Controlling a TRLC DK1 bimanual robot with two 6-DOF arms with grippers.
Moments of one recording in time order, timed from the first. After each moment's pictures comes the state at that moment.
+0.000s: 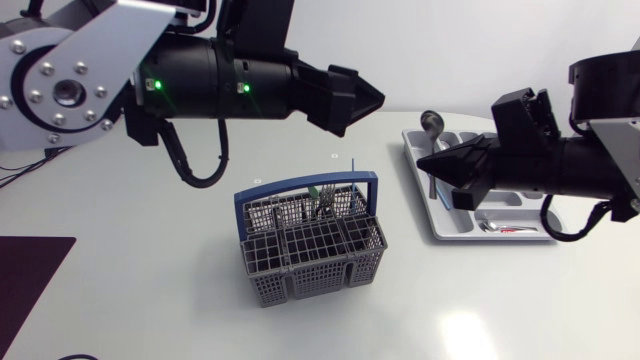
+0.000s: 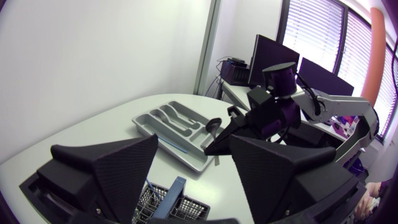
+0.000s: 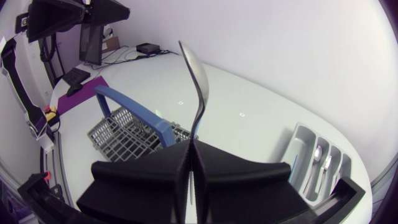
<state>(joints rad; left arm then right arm) -0.69 1.43 1.24 -0.13 0.33 -0.04 0.14 1.14 0.81 -0.26 -0.58 -0.32</state>
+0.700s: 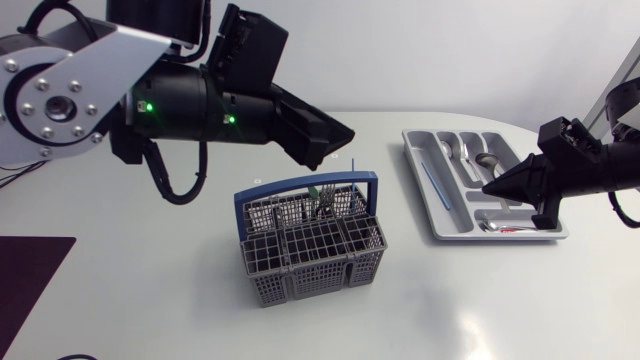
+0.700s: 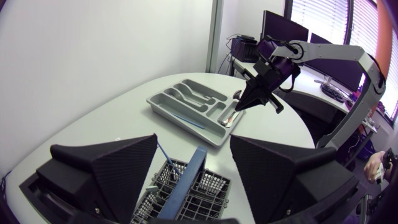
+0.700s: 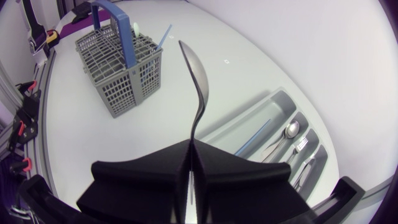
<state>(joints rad) -0.66 1.40 1.19 -0.24 0.29 0.09 -0.30 1.45 1.04 -0.75 -0.69 -1.20</state>
